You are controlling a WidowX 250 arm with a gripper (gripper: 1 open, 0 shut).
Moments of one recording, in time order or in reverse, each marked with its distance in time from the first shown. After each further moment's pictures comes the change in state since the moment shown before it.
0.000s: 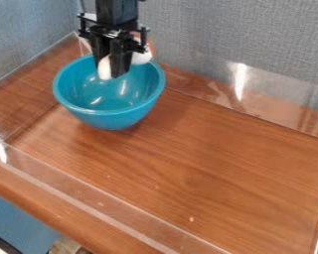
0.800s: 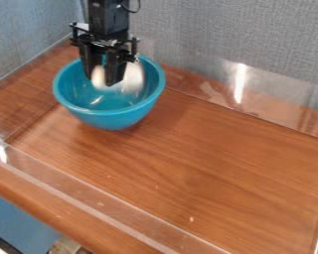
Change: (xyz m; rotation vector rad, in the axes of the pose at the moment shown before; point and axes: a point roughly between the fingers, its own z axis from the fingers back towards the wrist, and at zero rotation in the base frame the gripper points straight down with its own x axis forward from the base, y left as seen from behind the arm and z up) arm -0.003 0.013 -0.012 0.010 0.039 0.024
